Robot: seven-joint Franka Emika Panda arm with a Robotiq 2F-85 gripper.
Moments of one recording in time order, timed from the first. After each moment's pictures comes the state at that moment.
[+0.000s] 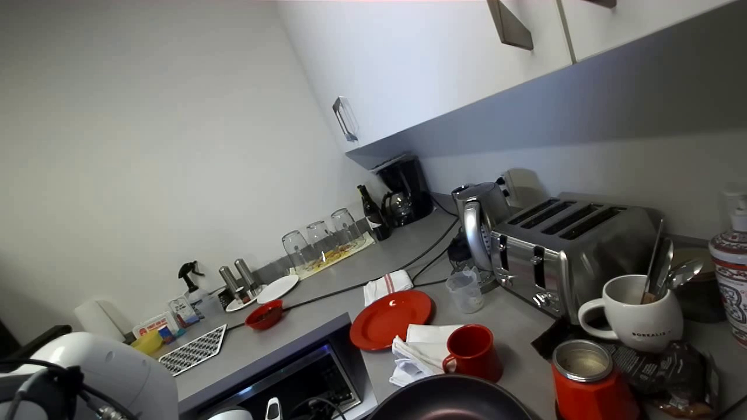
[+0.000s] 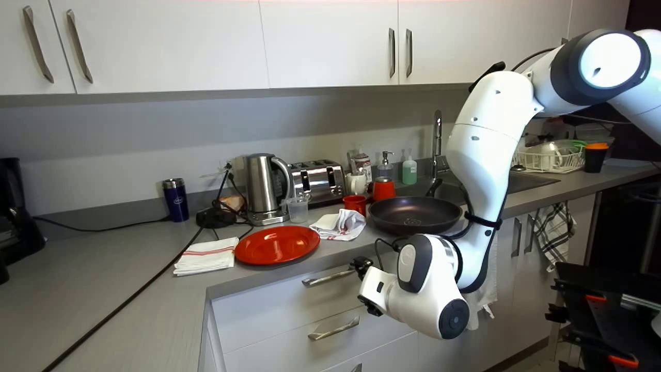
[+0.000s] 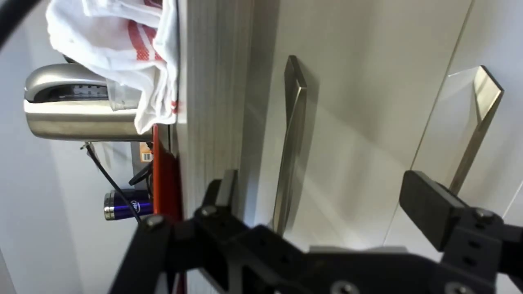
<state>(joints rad) 0.22 0.80 0.22 -1.94 -2.13 1.98 1.07</state>
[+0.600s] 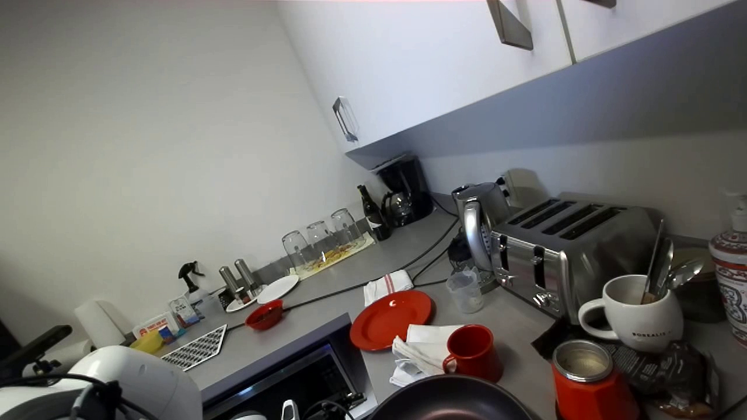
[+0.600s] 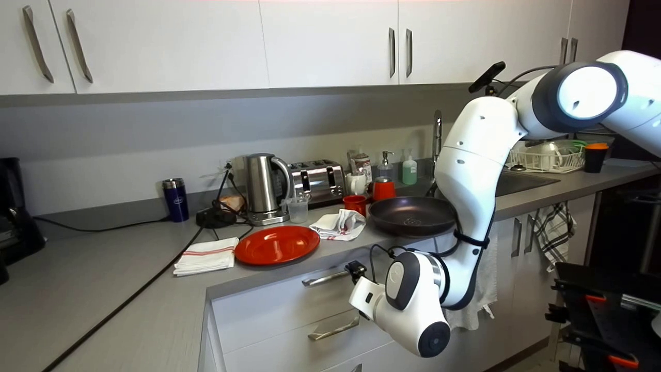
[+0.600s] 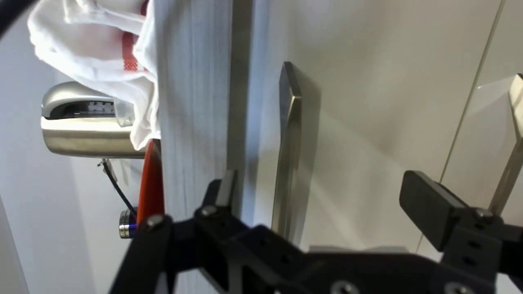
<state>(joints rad) 0.23 0.94 0.21 -1.79 -2.13 1.87 1.08</state>
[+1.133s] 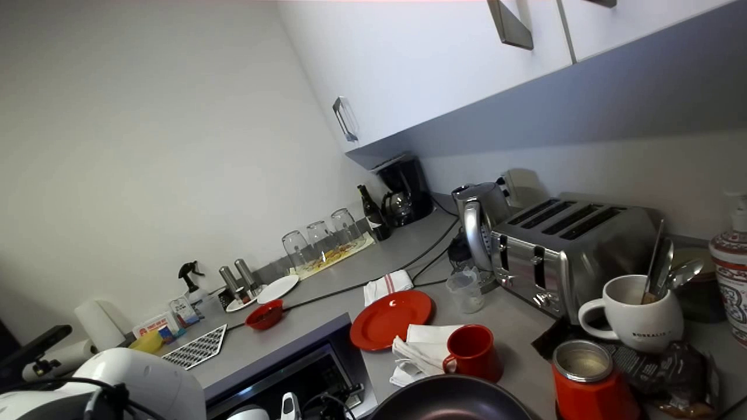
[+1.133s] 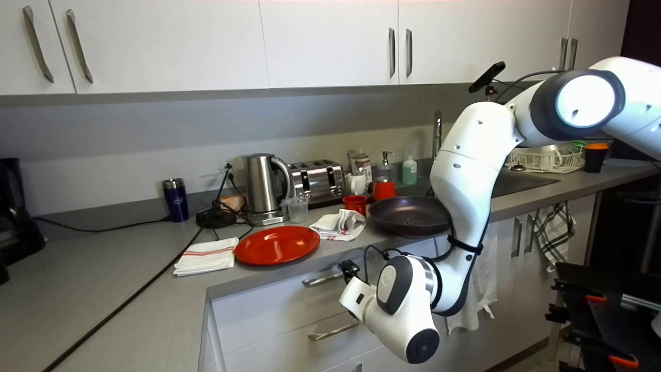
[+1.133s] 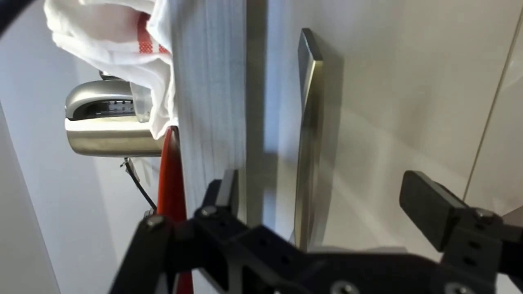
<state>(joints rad) 0.24 0.98 0.23 -1.71 -2.13 1.83 1.10</state>
